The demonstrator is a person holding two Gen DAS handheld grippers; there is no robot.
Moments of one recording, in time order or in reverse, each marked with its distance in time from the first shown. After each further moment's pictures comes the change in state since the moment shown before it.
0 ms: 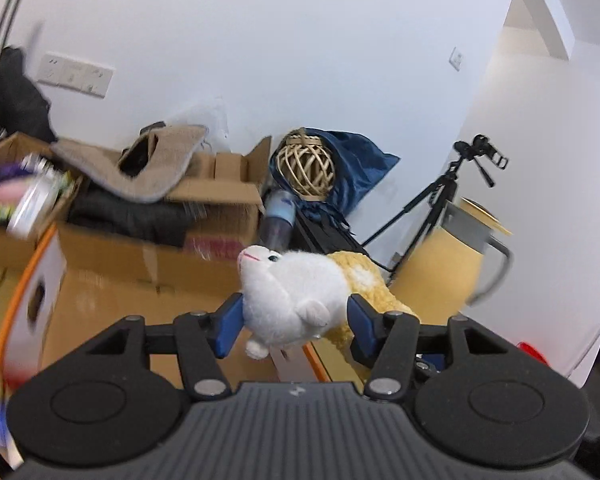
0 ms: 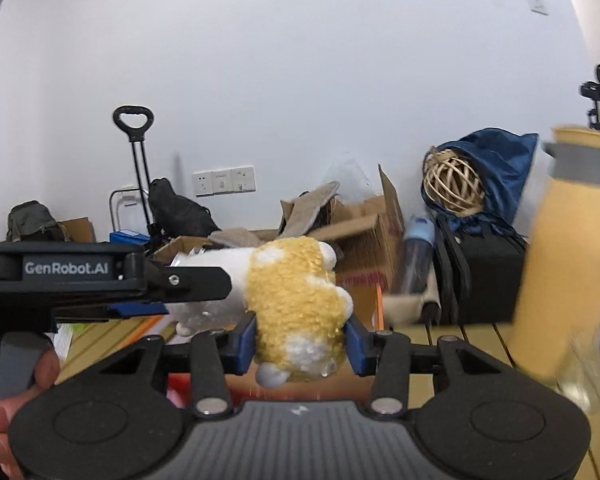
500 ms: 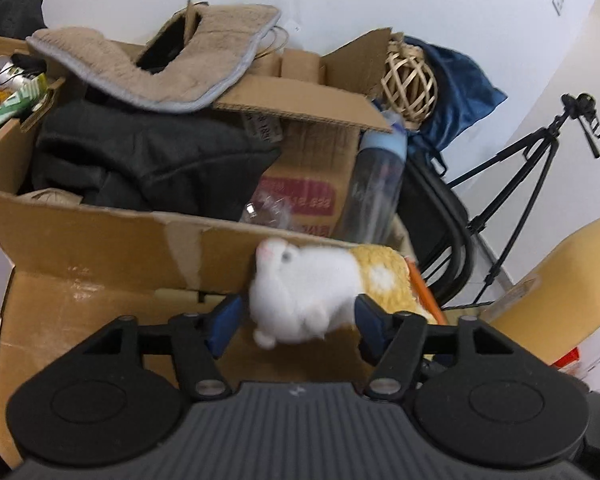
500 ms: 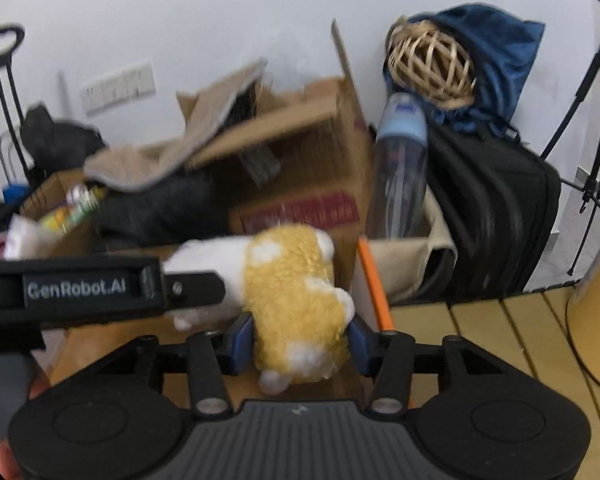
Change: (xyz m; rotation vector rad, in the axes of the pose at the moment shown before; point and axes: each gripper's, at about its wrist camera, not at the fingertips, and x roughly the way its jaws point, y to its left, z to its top) left arm 0.207 0.111 0.009 -0.100 0.271 0.092; right arm 0.230 -0.028 -0.016 0.065 0.305 -0.222
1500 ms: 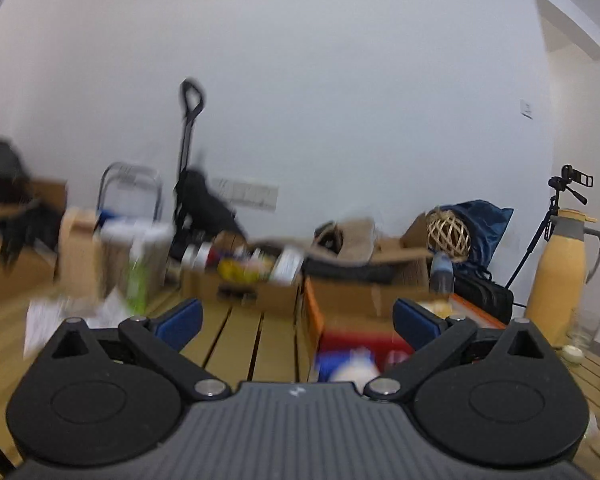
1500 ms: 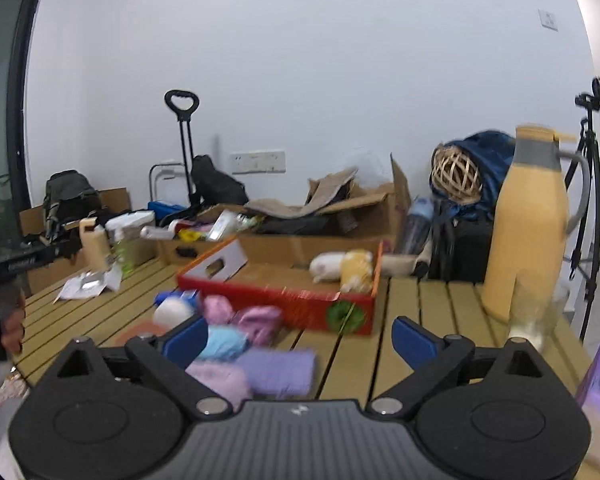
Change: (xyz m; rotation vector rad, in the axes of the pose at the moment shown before) left arm -0.389 0.048 -0.272 0.167 -0.661 0.326; right arm -0.360 -0.053 -0.227 -0.144 -0.297 0.283
